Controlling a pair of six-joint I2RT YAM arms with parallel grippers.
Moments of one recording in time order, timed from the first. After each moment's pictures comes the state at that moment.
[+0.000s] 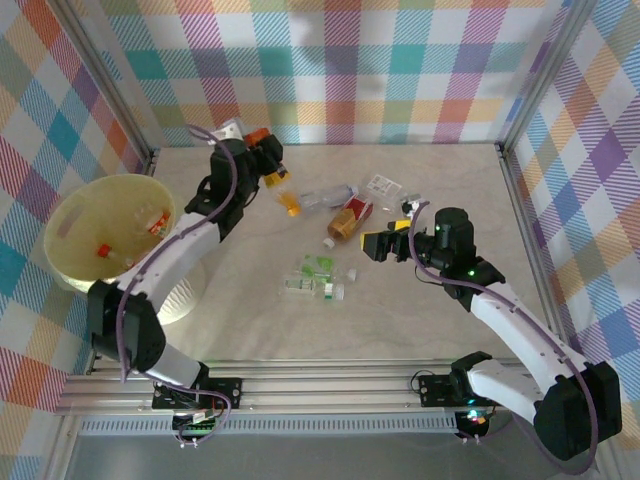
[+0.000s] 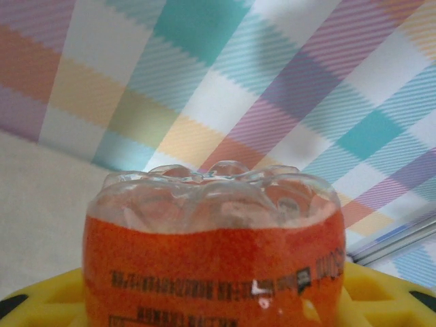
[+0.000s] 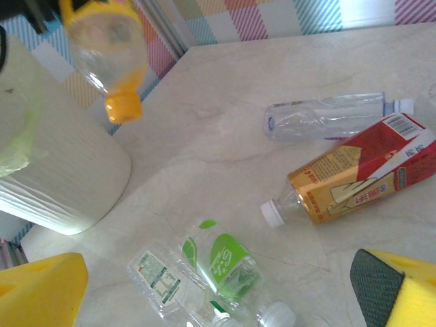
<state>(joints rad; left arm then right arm) -0.39 1.48 1.29 0.02 -0.18 -0.63 0.40 1.02 0.71 -0.07 -0.46 0.32</state>
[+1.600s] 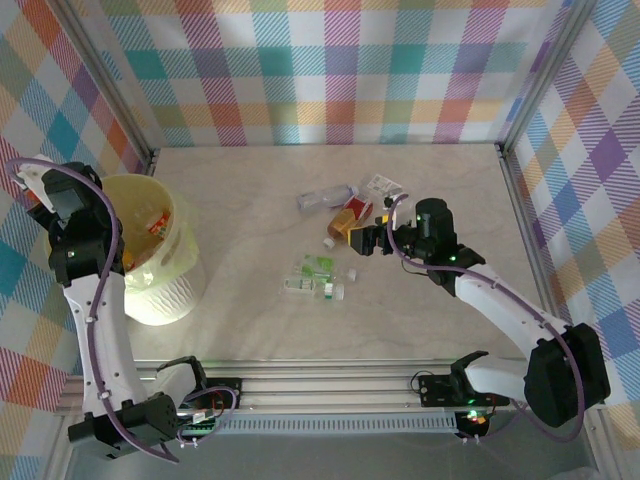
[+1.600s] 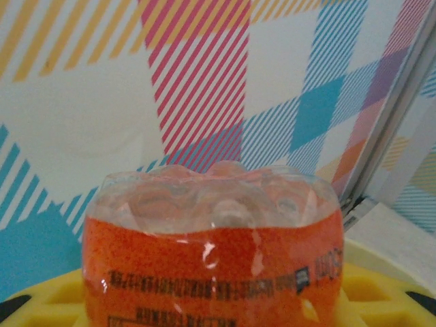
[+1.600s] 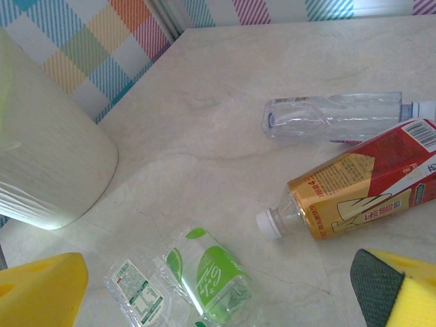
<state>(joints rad) 0.33 1.04 1.35 -0.63 -0.61 -0.19 0.45 1.19 0.78 -0.01 -0.42 0.27</state>
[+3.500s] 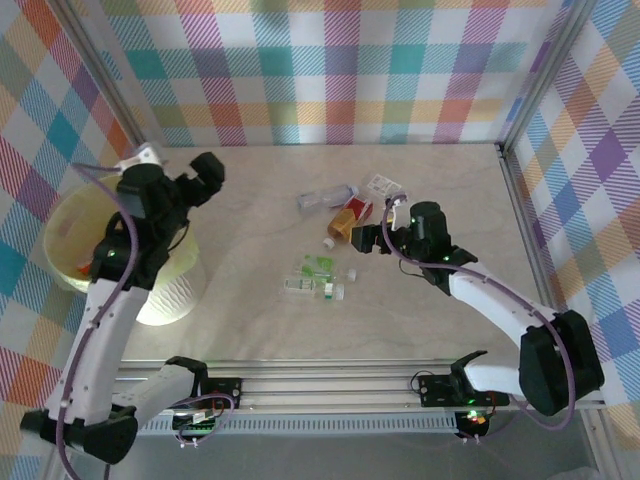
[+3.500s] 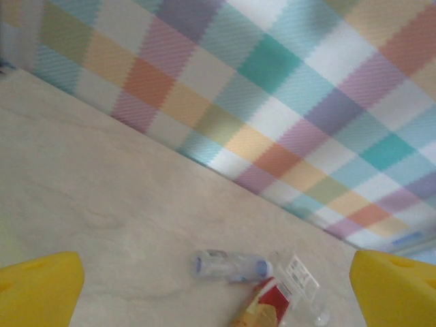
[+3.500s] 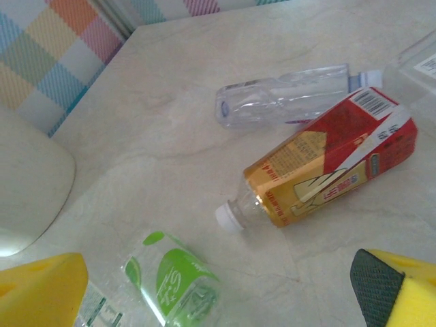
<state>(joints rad) -0.29 1.04 1.33 -0.60 -0.18 -0.66 0.45 1.24 0.73 0.04 -0.32 0.33</state>
